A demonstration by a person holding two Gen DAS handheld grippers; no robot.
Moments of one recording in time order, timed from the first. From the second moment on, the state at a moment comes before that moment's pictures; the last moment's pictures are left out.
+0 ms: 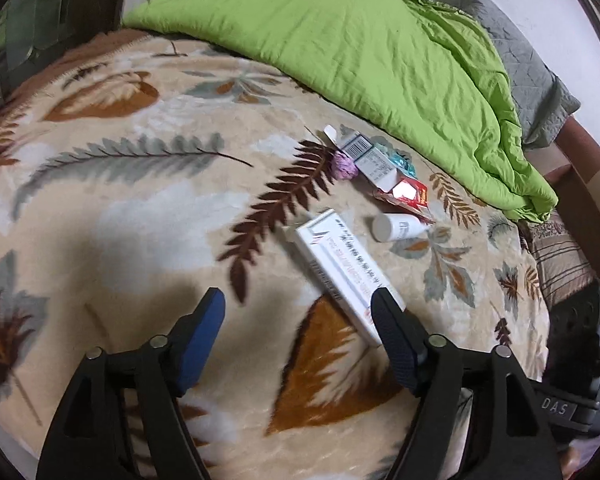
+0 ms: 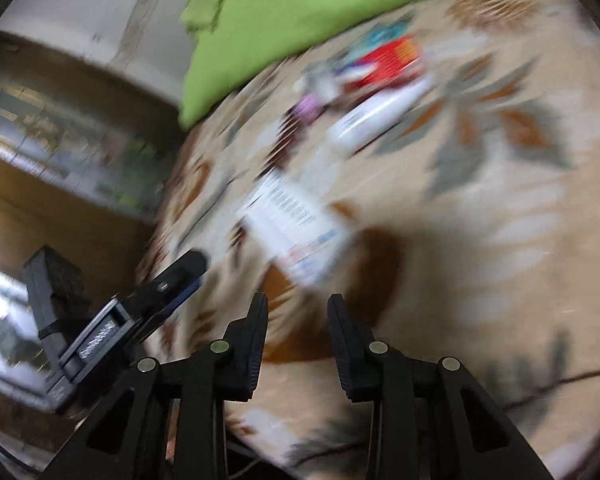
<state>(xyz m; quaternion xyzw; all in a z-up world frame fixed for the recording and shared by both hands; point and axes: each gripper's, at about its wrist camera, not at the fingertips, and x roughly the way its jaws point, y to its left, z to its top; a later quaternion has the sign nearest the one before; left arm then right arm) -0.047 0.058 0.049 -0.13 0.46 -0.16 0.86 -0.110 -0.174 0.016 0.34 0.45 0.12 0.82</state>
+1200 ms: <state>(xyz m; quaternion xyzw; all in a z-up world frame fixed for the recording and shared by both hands) 0.019 0.049 0.019 -0.08 0.50 -0.15 0.85 -0.003 -0.200 0.016 0.38 0.45 -0.05 0.81</state>
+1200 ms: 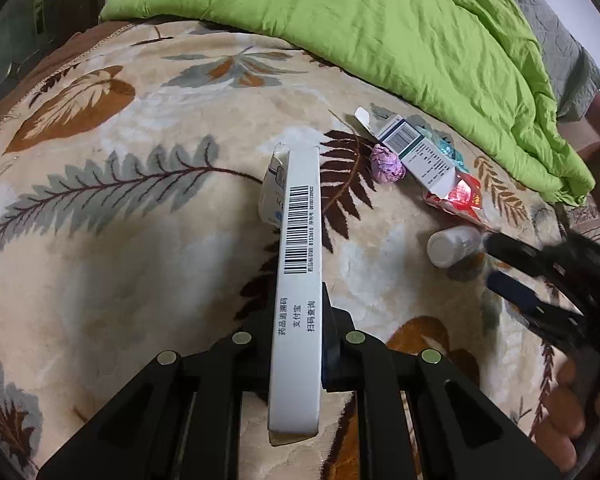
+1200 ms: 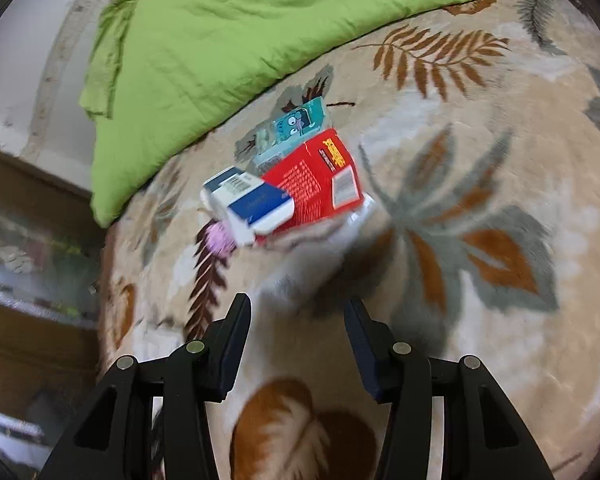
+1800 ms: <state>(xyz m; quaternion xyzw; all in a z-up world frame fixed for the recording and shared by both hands) 0.017 0.065 0.022 -0.14 0.50 -0.20 0.83 -0.045 -0.176 0.017 0.28 0.46 -0.08 0.84</state>
